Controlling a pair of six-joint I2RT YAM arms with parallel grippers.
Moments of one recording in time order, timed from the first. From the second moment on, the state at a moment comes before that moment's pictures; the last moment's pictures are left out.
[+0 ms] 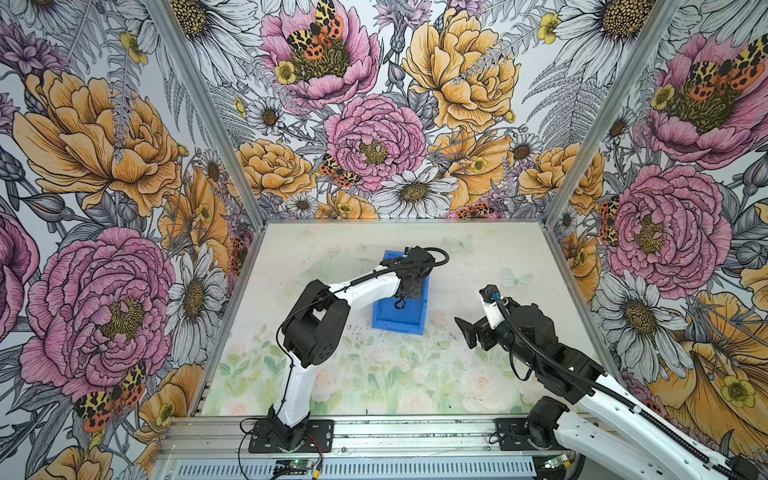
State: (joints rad) left arm -0.74 2.07 1.57 -0.62 -0.27 -0.50; right arm 0.68 0.68 0.60 -0.38 0.14 -0.01
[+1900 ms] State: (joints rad) left arm -0.74 2.14 1.57 -0.60 -0.25 -0.55; right arm 0.67 0.69 0.60 -0.39 0.15 -0.02
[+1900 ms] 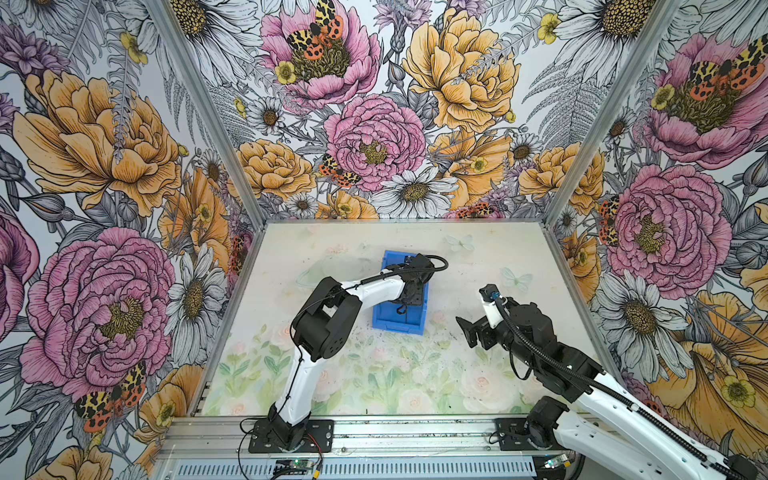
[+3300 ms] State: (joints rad) left arm -0.85 1.66 1.47 -0.69 -0.40 -0.56; right arm 0.67 0.62 0.60 -0.39 0.15 -0.01
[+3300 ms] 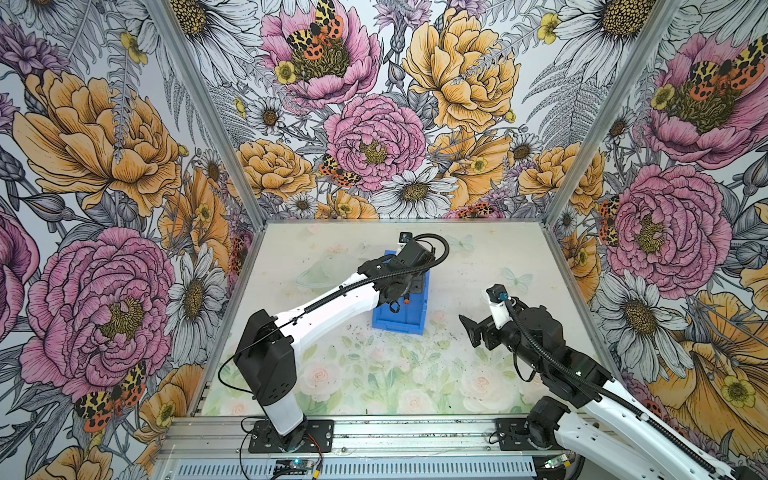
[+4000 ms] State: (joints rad) left arm -0.70 1.18 1.07 -0.72 -0.43 -0.52; right arm 0.67 0.57 0.60 -0.46 0.31 0.16
